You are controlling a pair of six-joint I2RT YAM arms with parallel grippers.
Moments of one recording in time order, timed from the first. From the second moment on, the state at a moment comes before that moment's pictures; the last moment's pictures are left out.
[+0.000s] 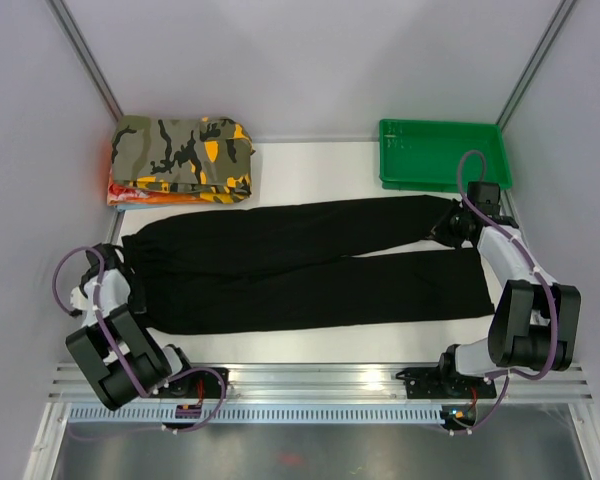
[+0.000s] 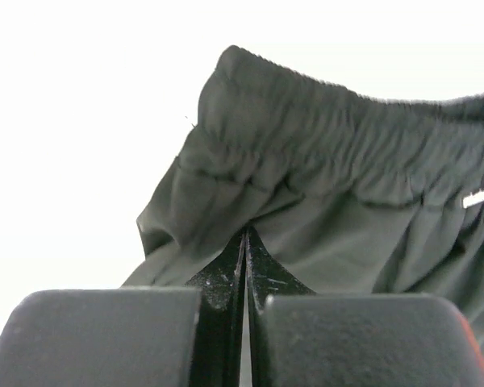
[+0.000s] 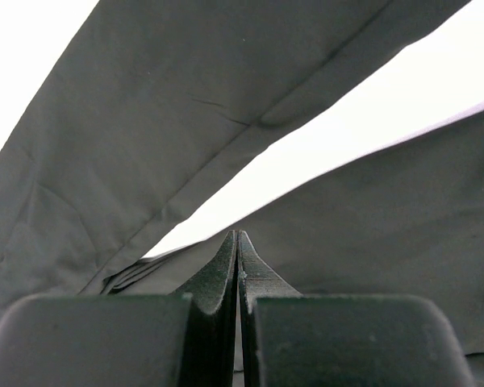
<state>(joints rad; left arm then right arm) 0.59 1.24 0.65 -0.70 -0.25 -1.19 -0.14 1.43 0.92 -0.43 -0.20 0.57</state>
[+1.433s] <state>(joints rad) 0.90 1.12 0.77 -0.67 -0.05 -0.80 -0.14 1.45 0.85 -0.42 -0.11 0.59</state>
